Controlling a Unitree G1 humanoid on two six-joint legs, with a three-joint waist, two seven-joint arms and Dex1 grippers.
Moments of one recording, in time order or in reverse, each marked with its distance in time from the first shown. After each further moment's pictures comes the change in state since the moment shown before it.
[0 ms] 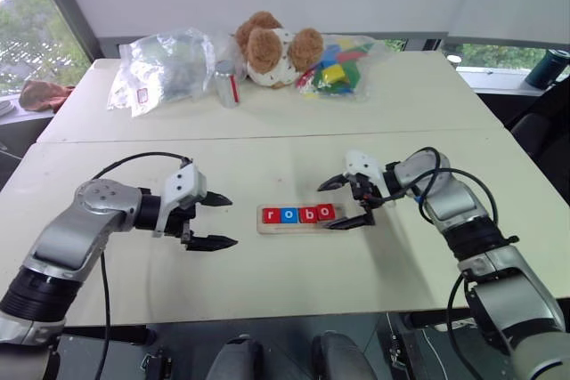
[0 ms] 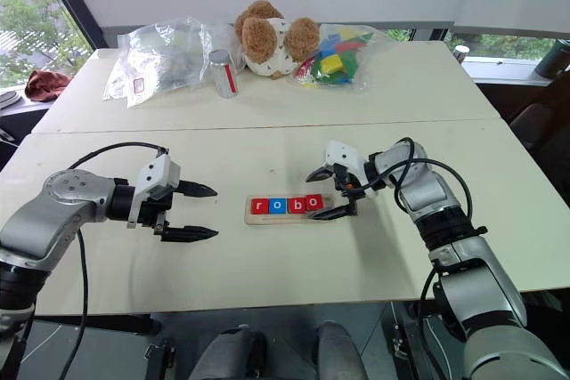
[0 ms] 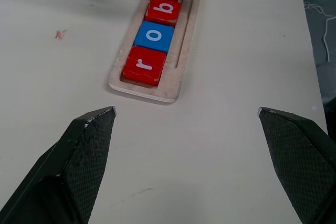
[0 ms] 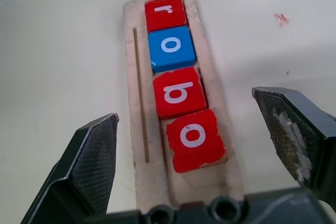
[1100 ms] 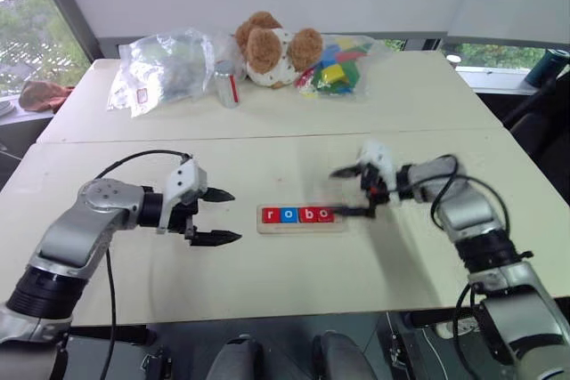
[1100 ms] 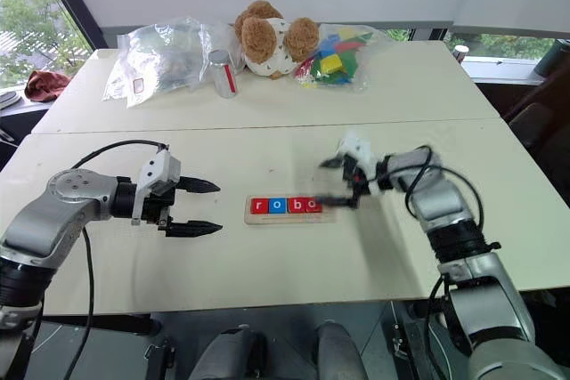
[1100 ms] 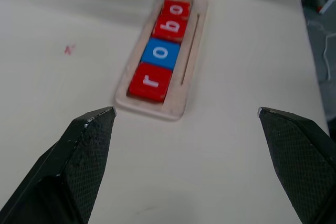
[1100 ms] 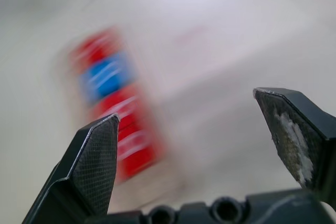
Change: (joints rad) left arm -0.013 -0.037 0.054 -0.025 -0.063 0.048 0.024; right arm 0.035 -0.006 -0.250 -0.162 0.075 0.291 -0.375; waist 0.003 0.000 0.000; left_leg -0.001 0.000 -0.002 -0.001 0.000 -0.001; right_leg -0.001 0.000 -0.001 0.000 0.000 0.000
